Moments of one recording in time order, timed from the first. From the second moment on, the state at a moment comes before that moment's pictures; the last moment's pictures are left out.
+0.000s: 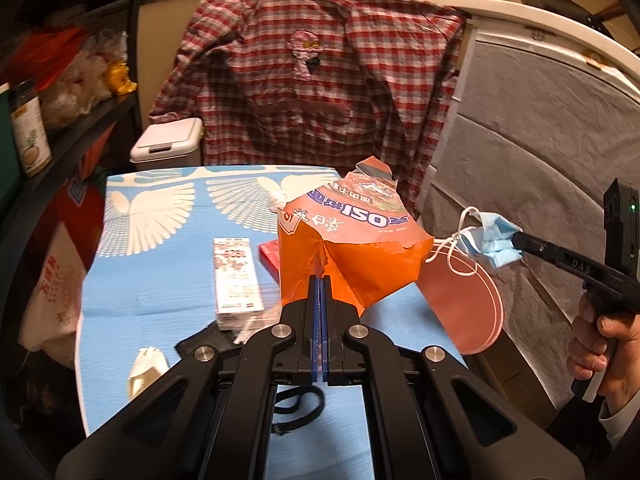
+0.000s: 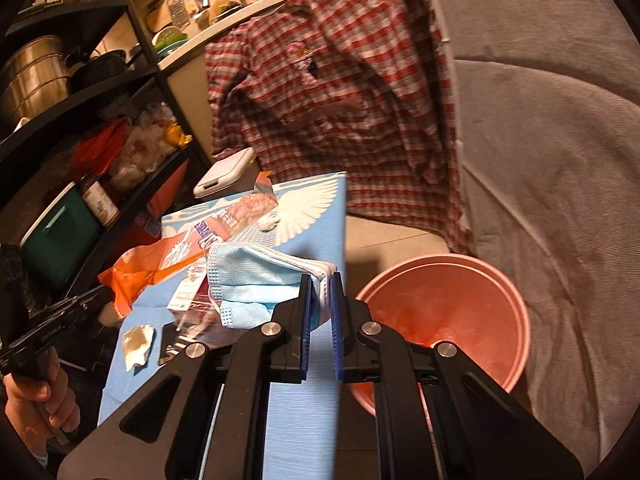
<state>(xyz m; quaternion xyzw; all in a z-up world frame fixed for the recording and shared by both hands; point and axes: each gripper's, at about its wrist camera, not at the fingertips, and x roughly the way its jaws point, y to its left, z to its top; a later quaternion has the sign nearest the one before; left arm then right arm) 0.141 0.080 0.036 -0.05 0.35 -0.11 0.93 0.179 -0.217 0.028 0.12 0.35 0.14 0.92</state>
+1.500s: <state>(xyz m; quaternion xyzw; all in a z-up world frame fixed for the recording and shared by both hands) 0.184 -0.084 -0.017 0.05 0.41 -0.21 0.89 0.193 -0.305 0.003 0.13 0.38 0.02 0.92</state>
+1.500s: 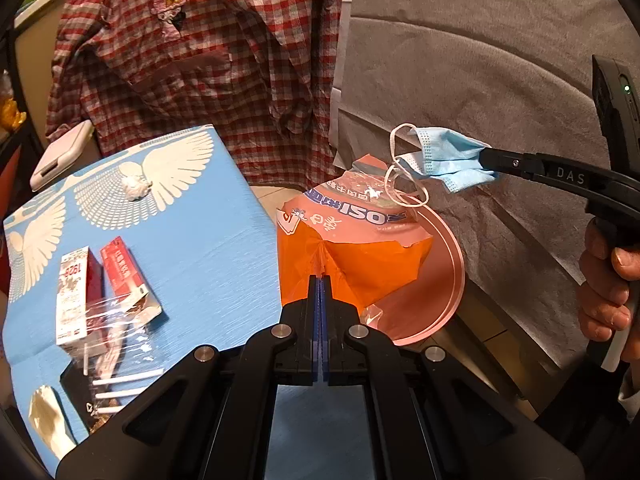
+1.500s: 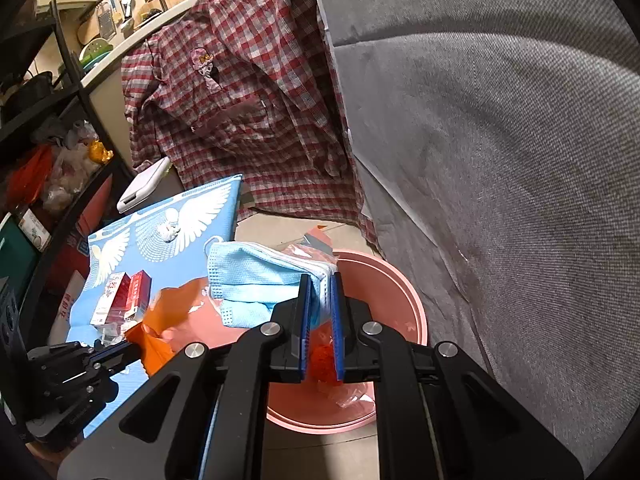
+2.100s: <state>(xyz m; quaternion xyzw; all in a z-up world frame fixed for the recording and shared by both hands) 0.204 -0.099 -0.026 0.03 0.42 -0.22 0.88 0.203 -0.307 -0.009 0.13 0.40 0.01 0.91</state>
